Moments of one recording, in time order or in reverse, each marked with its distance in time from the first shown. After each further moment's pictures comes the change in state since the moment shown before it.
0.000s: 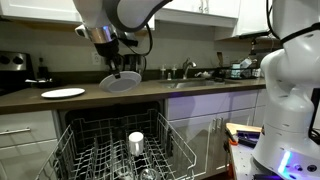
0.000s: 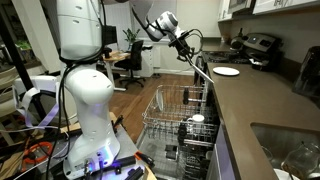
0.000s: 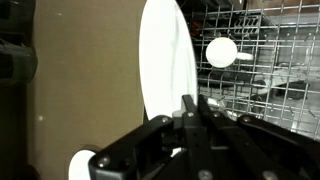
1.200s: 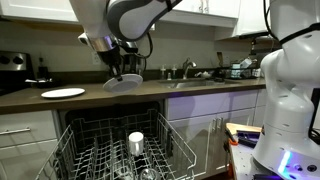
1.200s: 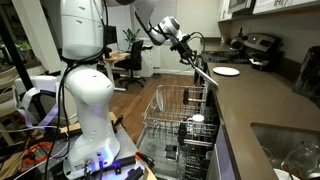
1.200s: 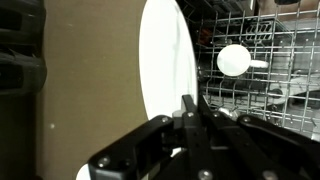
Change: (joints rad) arm 0.000 0.037 -0.018 -0.001 -0.068 -0.001 0.058
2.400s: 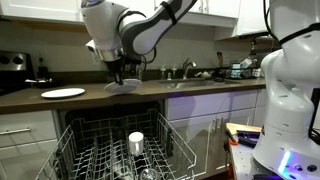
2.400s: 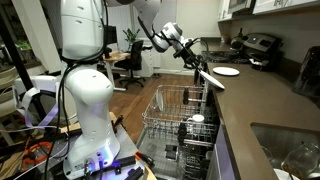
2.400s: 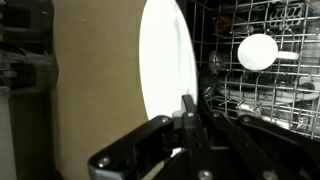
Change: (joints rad) arm -0.014 0.001 -0.050 -0.086 -0.122 0.160 0.118
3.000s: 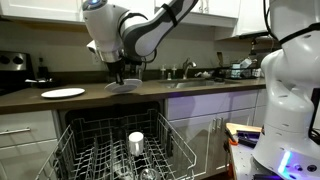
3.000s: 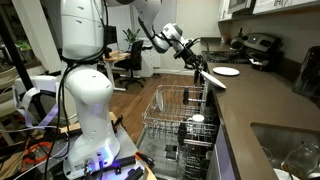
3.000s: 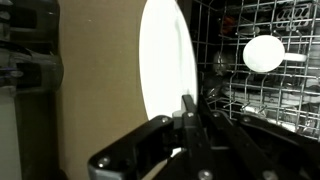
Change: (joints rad) arm -0.003 0.000 0.000 -0.009 -0.033 0.004 0.020
